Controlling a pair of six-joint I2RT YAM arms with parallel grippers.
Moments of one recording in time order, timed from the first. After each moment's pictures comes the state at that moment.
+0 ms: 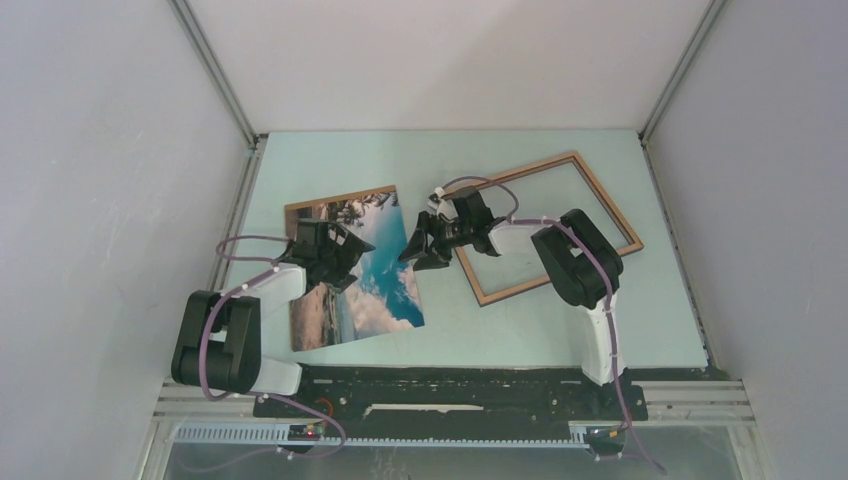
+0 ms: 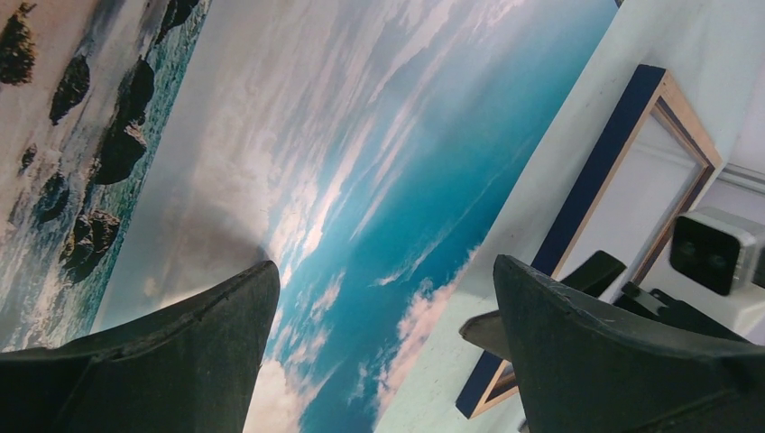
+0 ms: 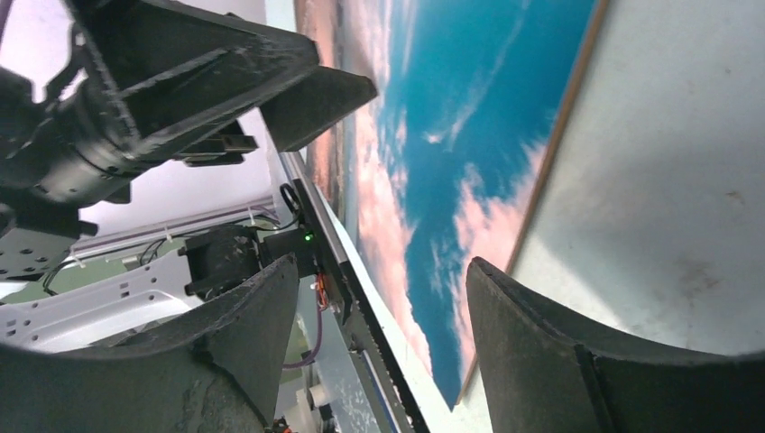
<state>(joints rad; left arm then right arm) -0.14 1.39 0.59 -0.07 0.12 -1.10 0.60 2.13 1.24 0.22 -0.85 0.88</state>
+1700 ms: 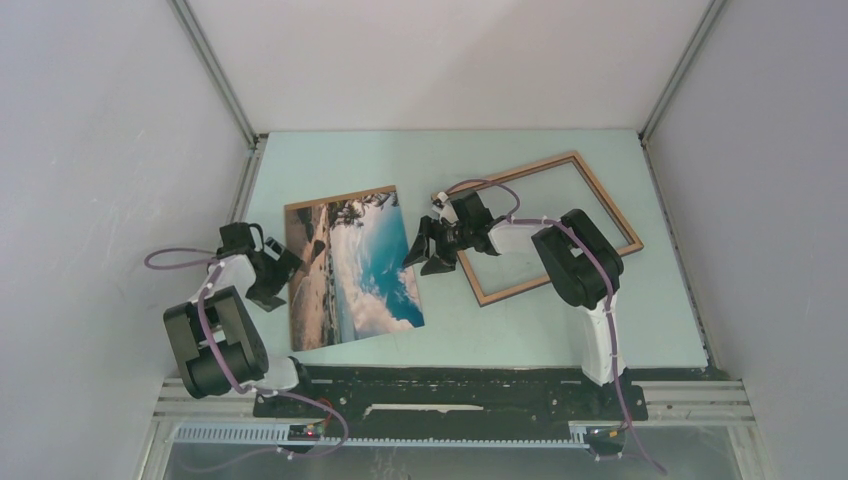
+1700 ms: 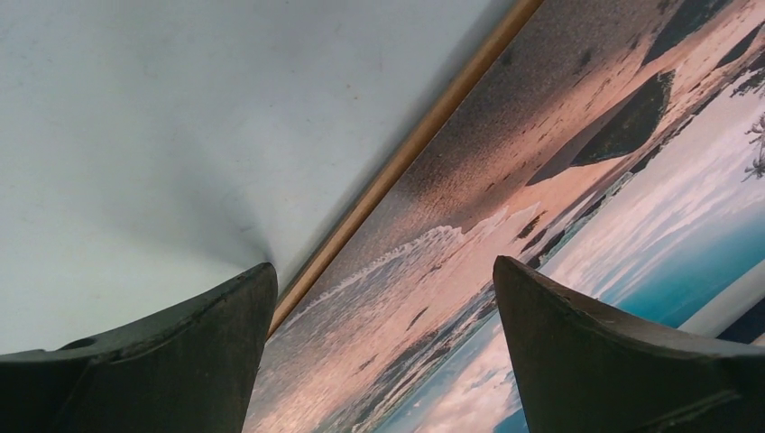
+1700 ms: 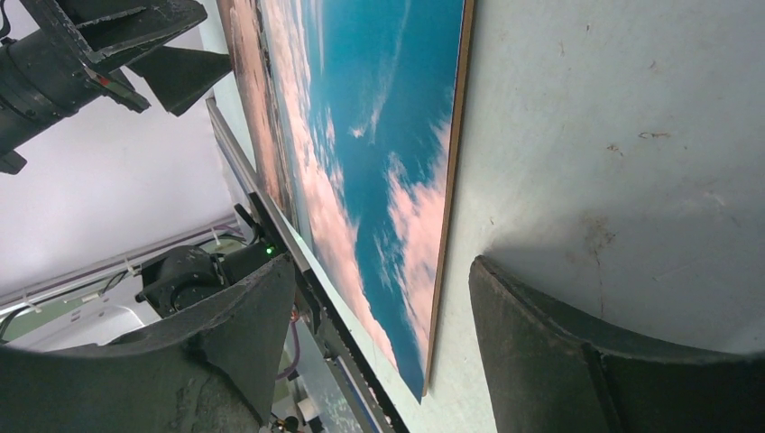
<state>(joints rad) 0.39 1.40 0.71 -0.49 0.12 -0.59 0.61 2.11 1.25 0.08 -0.75 0.82</state>
